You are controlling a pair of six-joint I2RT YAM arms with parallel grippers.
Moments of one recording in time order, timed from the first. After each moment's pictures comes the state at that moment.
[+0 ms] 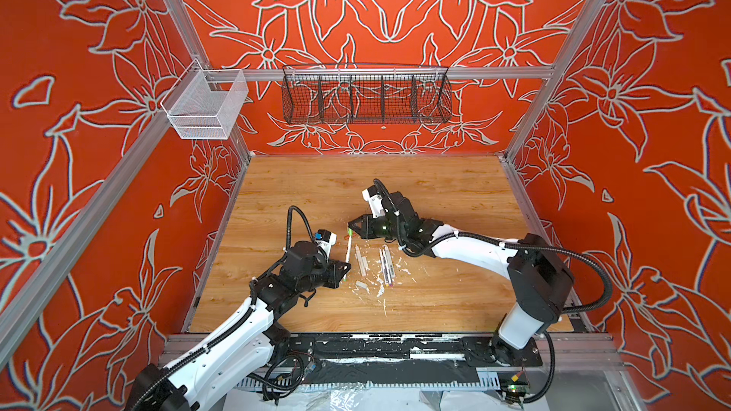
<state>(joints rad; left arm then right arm) -0.48 0.77 0.39 -0.26 0.30 -0.53 0.84 1.70 1.13 0.11 -0.28 0.74</state>
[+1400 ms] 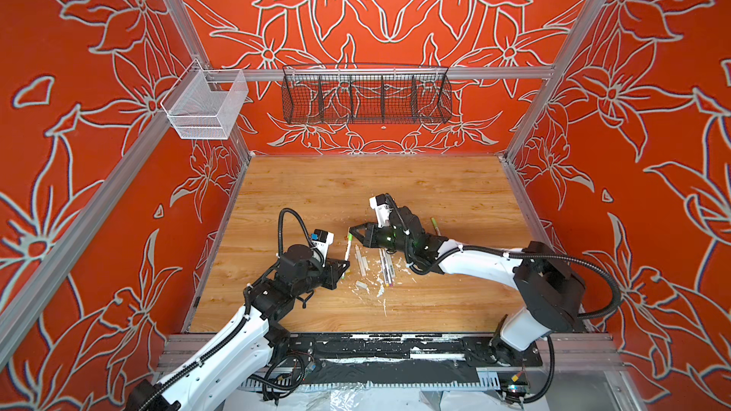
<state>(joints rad) -0.47 0.67 0.36 -0.21 0.30 -0.49 0.89 1.63 0.93 0.37 -0.22 0.89</state>
